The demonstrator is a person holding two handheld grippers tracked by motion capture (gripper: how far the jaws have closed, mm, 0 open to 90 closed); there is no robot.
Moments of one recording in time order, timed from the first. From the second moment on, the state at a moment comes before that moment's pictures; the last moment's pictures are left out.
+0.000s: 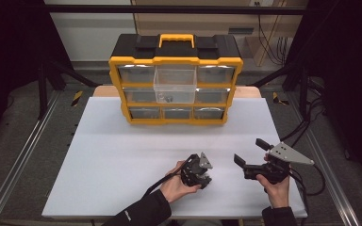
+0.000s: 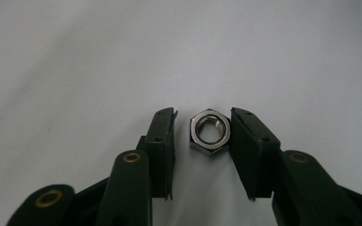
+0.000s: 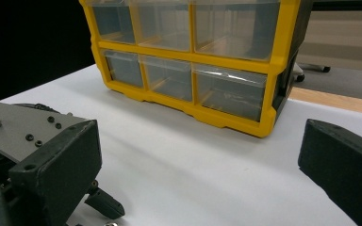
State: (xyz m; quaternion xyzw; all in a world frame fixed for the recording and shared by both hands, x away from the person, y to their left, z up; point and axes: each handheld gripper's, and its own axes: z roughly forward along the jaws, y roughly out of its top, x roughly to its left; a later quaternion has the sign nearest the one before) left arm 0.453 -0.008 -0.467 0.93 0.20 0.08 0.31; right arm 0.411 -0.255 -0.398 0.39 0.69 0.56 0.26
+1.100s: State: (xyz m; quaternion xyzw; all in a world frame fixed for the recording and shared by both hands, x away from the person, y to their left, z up) left arm 0.445 0.001 -0.445 0.93 0.19 0.08 0.31; right arm 0.411 -0.255 -0.398 0.39 0.69 0.56 0.26
